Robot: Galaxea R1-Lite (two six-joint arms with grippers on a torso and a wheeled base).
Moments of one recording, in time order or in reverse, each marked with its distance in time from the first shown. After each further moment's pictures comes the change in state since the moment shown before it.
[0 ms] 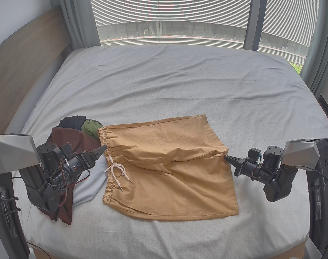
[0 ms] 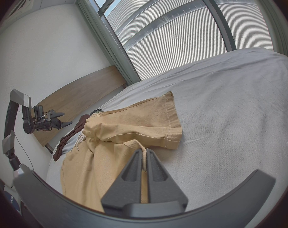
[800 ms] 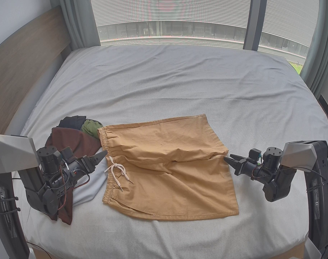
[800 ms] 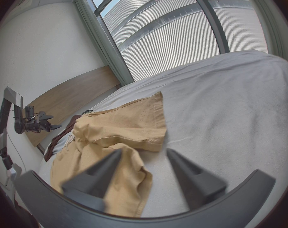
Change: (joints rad) left arm -0.001 -0.001 0.044 -0.001 -0.010 0.006; right arm -0.020 0.041 -0.042 -0.002 -0.054 -0.008
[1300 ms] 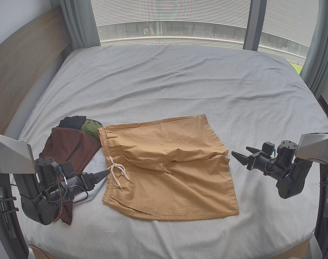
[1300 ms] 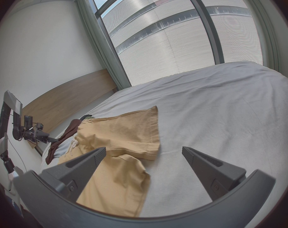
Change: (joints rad) left arm 0.004 -0.024 0.166 0.002 -0.118 0.064; right arm -0.051 -0.182 0.174 -0.001 -0.017 -0.038
